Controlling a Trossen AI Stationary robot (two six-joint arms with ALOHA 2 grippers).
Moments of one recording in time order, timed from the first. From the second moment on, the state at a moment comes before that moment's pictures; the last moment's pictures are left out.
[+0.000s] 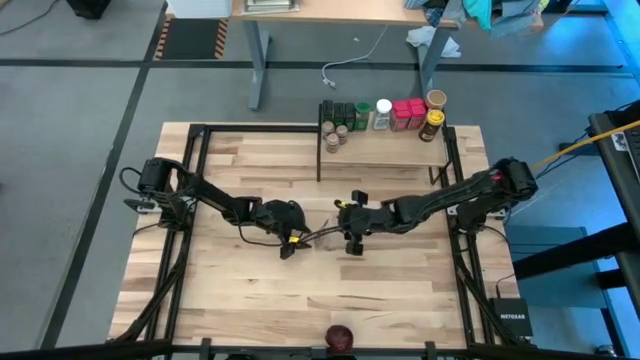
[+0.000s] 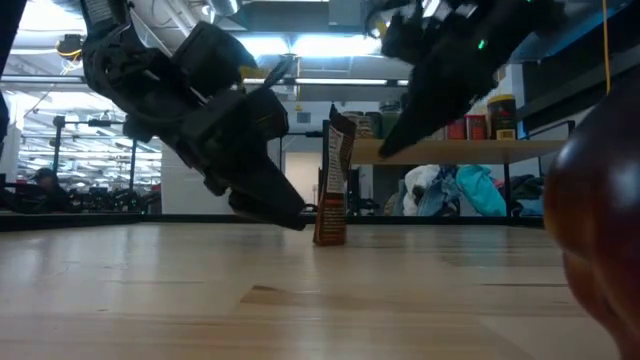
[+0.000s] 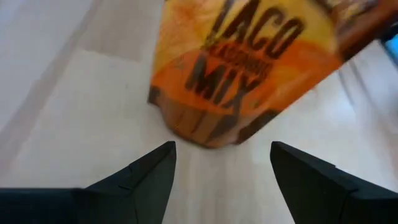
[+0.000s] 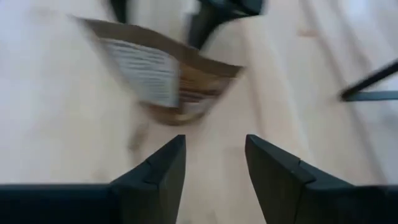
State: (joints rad) left arm -0.06 1.78 0.62 0.58 0.12 -0.31; right arm 0.18 1.57 0.90 -0.16 0.26 0.15
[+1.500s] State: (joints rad) left arm -0.06 1.82 0.68 0.63 -0.04 -0.27; right arm 0.39 1.61 1.05 -0.31 0.45 0.66
